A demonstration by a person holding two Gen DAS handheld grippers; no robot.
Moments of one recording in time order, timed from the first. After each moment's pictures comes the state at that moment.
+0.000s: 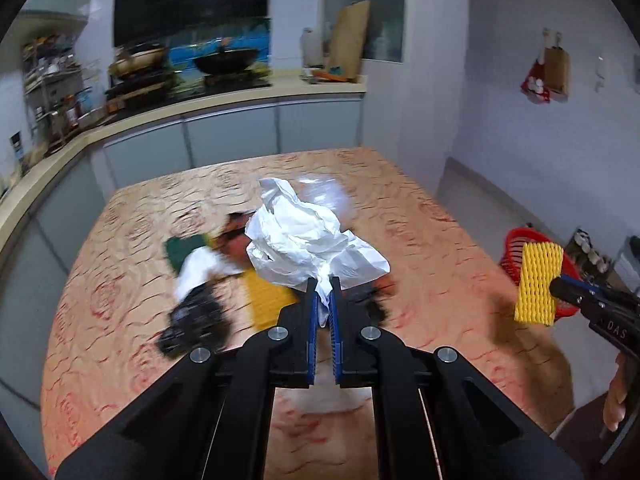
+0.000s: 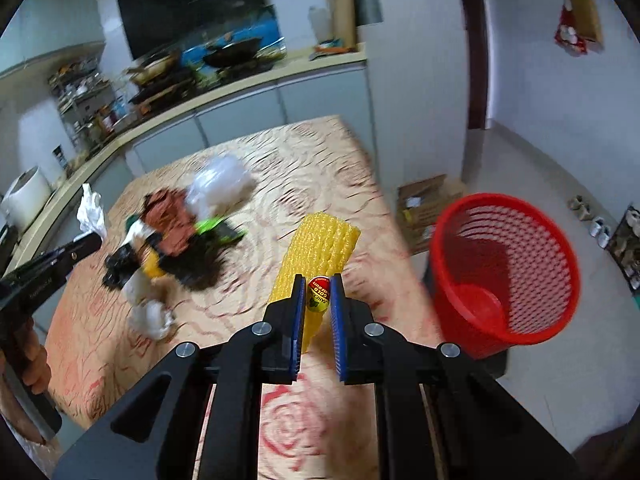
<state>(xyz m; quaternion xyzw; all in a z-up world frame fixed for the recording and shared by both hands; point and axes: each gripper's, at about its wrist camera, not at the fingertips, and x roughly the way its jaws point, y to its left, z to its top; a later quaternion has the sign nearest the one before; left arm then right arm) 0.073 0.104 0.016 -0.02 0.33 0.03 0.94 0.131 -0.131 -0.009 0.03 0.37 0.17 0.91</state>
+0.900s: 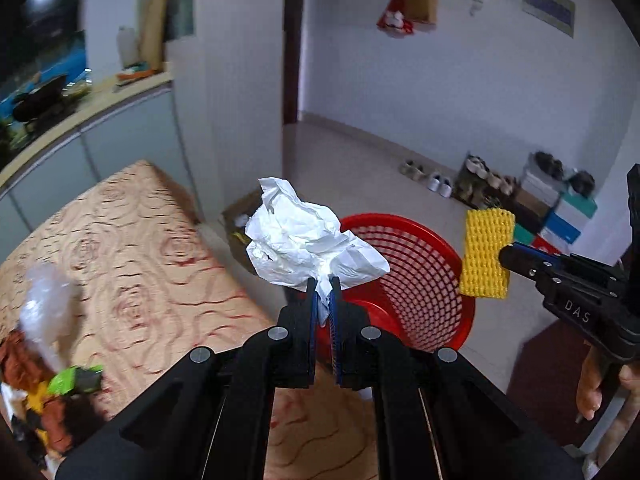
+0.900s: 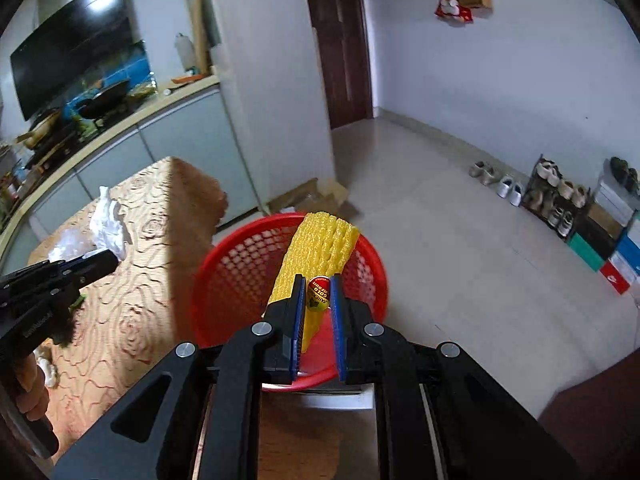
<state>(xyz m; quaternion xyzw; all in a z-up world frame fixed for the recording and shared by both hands) 0.200 -0.132 -0.009 0.05 0.39 -0.21 0.90 0.182 -0.303 -0.026 0.07 0.38 -0.01 0.92</state>
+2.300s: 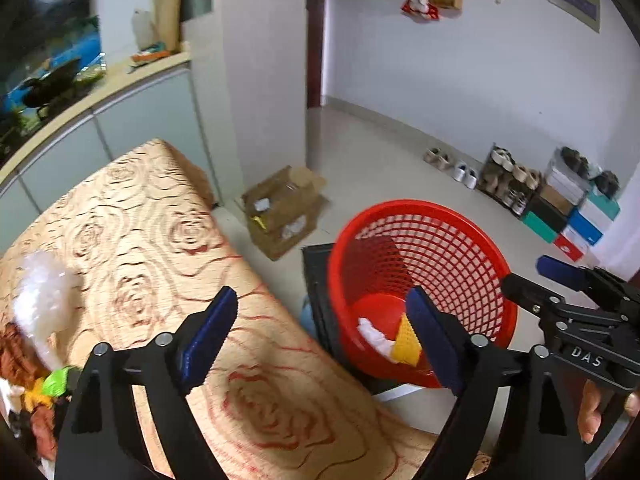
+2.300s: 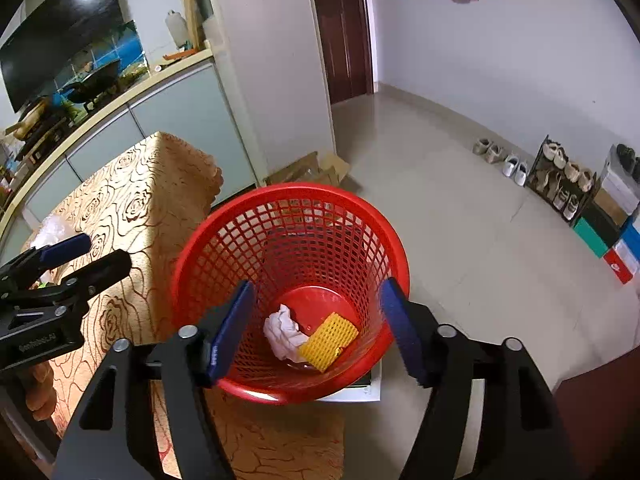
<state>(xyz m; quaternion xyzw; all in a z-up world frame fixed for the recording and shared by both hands) 0.225 -0.120 -0.029 0.05 0.40 -0.15 0.90 0.200 -0.288 -0.048 0.07 0.41 -0.01 0.91</state>
